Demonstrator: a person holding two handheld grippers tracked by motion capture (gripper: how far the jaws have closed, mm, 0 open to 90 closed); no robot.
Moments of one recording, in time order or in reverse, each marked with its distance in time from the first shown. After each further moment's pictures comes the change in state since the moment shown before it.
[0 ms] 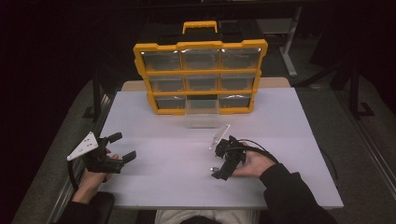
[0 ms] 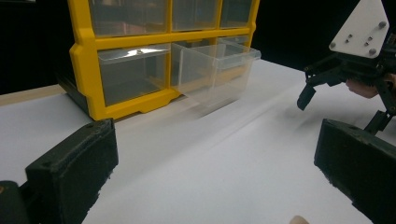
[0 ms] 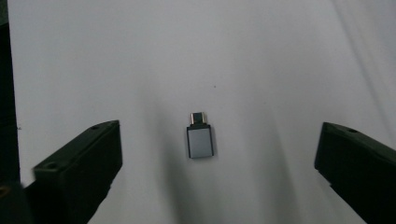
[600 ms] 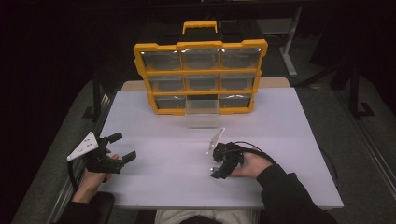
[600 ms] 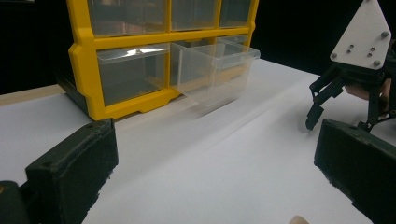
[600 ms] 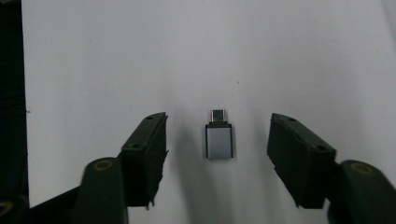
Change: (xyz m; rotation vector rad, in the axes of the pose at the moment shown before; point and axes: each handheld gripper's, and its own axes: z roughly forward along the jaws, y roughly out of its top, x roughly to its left) left arm 0.000 0.000 0.000 0.003 -0.002 0.003; right arm 0.005 0.003 0.009 0.051 0.045 -0.065
